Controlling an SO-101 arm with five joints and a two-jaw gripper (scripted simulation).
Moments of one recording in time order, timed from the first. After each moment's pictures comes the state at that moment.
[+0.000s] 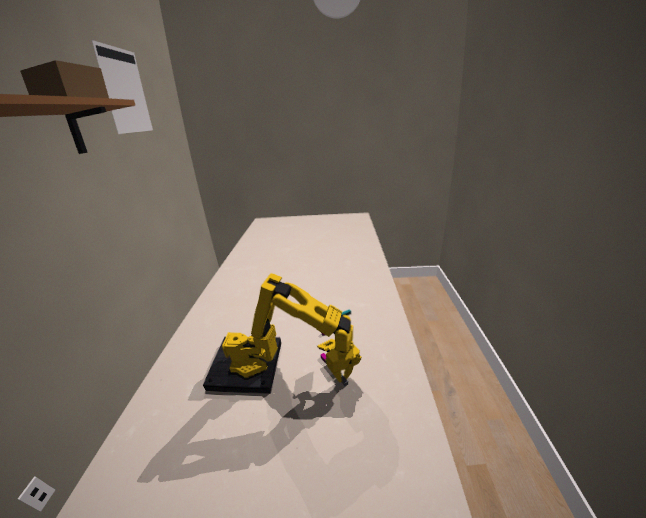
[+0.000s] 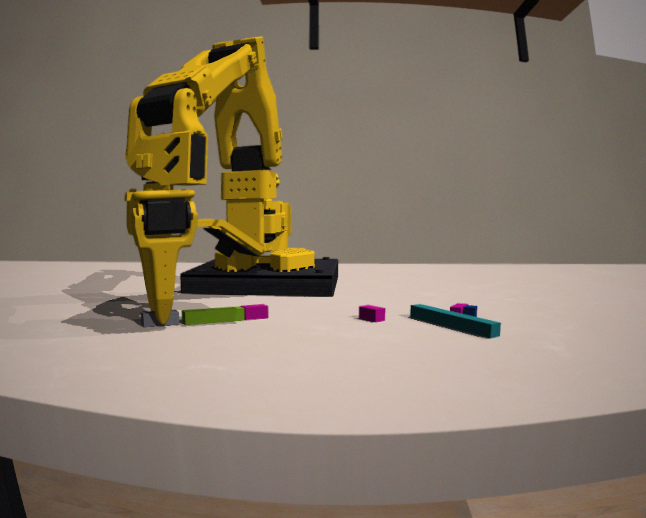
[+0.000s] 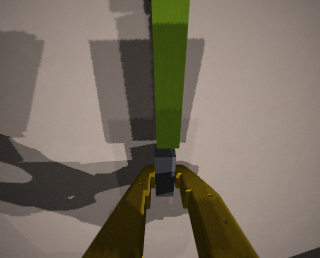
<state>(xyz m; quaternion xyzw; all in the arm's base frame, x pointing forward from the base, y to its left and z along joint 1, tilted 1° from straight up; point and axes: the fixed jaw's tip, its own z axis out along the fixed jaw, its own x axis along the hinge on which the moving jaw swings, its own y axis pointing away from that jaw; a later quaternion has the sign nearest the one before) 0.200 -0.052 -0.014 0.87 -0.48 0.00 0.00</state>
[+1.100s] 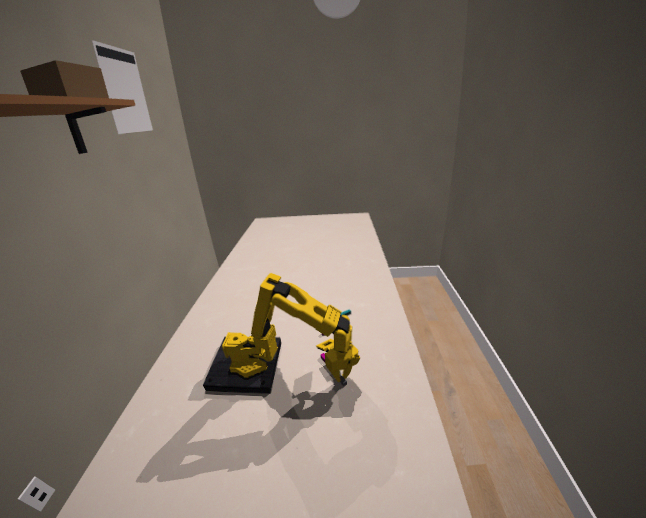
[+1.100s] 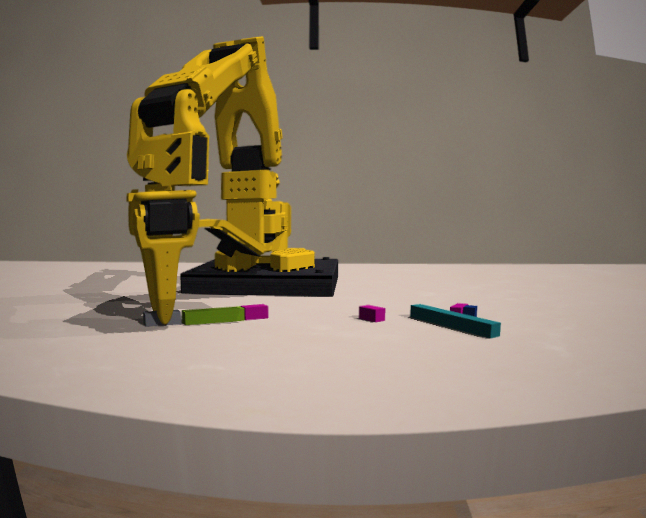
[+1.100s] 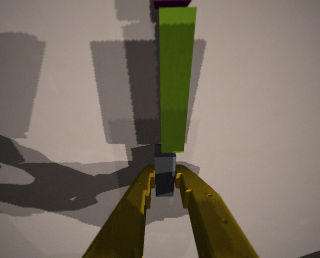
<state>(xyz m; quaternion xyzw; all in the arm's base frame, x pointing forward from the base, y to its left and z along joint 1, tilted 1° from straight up) 0.197 -0.051 -0.014 0.87 -0.49 0.00 0.00</state>
